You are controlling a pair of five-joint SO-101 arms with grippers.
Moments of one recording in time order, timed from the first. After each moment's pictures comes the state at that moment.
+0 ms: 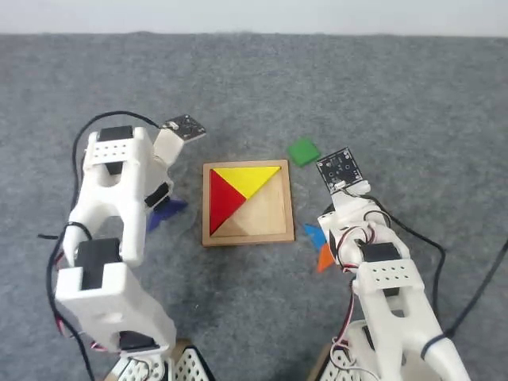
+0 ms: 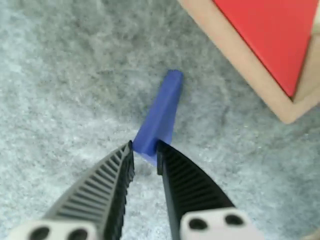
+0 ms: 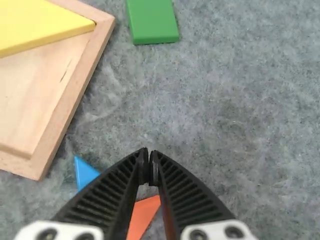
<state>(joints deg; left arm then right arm) -13.1 16.0 15.4 78.2 -44.2 -10.9 -40.7 74.7 24.2 17.7</state>
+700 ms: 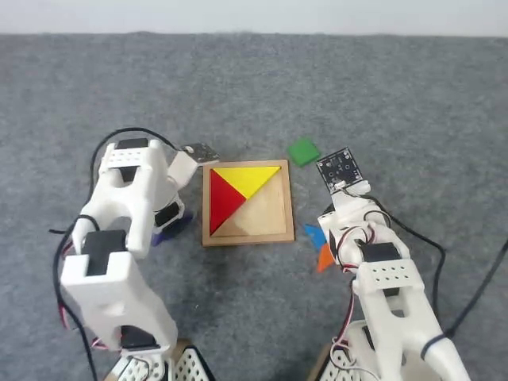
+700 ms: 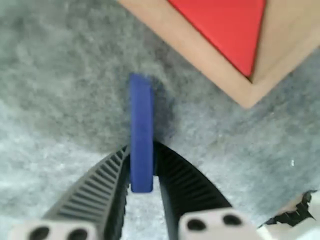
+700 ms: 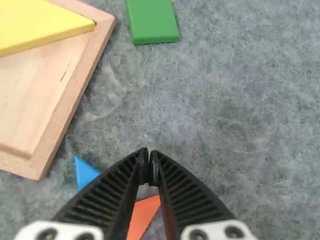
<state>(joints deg) -11.0 19.3 19.9 81.1 -46.6 -10.9 -40.7 74.7 24.2 17.7</state>
